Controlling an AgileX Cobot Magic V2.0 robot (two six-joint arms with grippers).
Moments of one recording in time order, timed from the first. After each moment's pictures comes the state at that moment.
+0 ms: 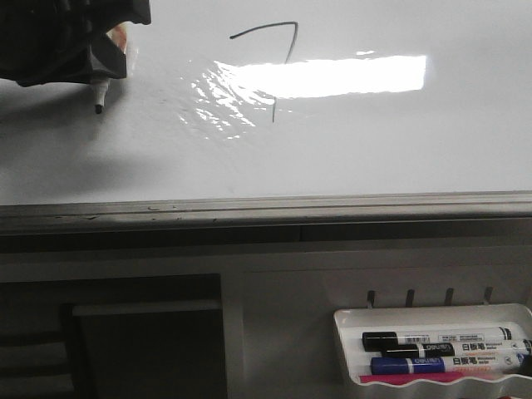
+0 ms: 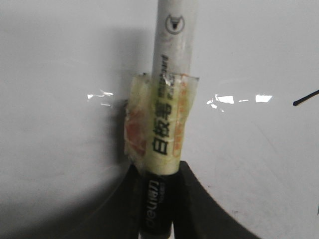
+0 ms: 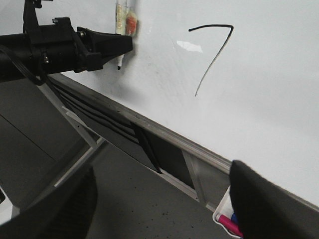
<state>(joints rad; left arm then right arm) -0.61 1.36 -0.73 -0.99 -0.30 0.56 -0.01 0.79 -0.88 0.87 0.96 -0.78</state>
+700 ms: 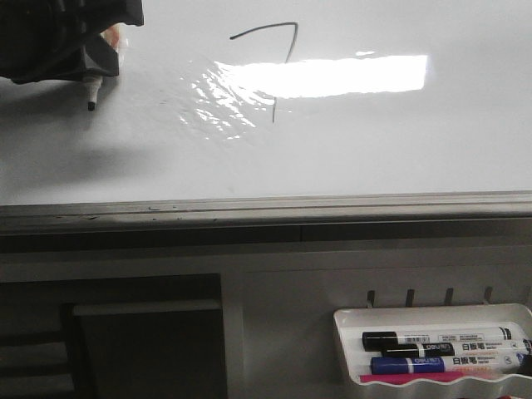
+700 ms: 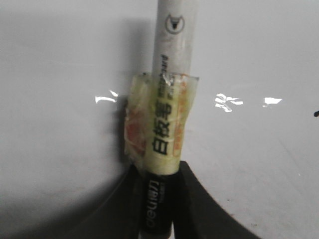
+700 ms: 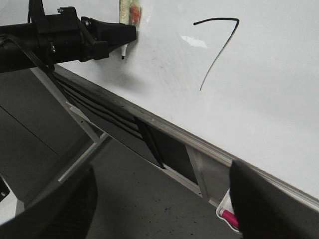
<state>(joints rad) -0.57 1.38 -0.75 -0.96 -0.30 0.56 -0.01 0.79 -0.88 0.87 0.98 -0.77</state>
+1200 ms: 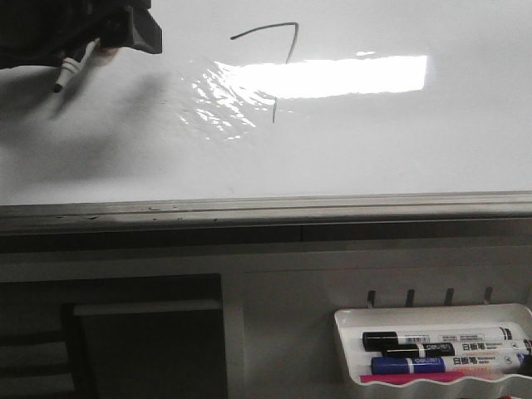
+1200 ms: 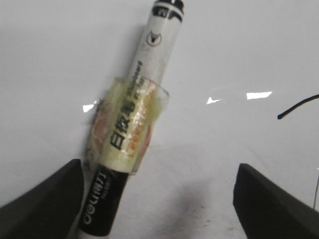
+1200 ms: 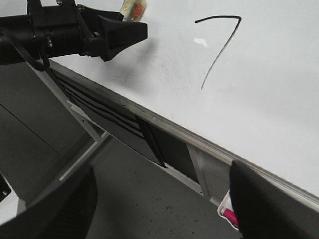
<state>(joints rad) -0.57 1.35 -0.78 -0.89 -0.25 0.56 -0.01 0.79 -0.88 0.87 0.98 -0.77</state>
